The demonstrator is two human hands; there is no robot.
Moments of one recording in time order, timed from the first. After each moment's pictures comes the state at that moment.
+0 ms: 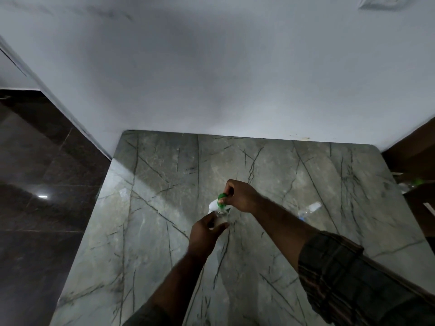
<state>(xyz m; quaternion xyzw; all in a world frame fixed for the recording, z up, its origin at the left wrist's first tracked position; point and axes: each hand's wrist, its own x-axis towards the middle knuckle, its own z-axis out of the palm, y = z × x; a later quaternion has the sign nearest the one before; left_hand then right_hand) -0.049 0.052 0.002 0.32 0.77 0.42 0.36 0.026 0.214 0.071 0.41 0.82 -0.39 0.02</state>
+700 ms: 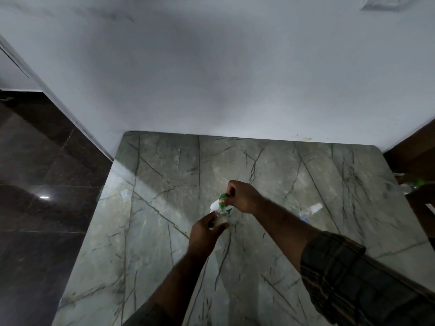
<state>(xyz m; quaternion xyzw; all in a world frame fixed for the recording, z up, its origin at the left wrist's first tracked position) -0.053 0.052 0.004 0.33 0.77 0.41 0.36 0.026 0.215 0.068 0.42 0.82 -0.38 0.02</state>
